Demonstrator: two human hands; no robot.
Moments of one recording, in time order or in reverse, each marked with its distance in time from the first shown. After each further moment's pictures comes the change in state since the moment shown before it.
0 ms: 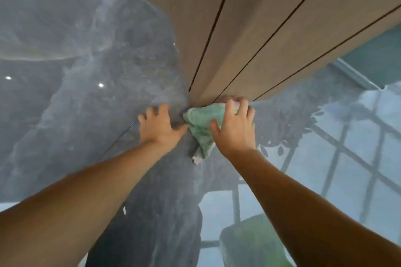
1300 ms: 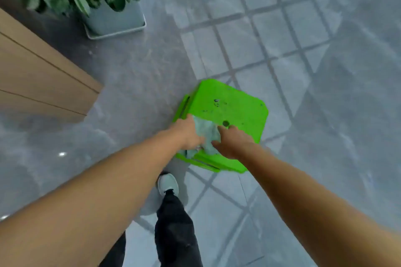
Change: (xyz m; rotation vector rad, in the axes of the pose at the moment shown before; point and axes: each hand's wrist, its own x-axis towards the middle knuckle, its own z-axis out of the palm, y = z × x) left_hand -0.647 0.383 -0.097 0.802 -0.856 0.691; right_hand -0.551 0.228 -0.485 0.455 -0.483 0.811
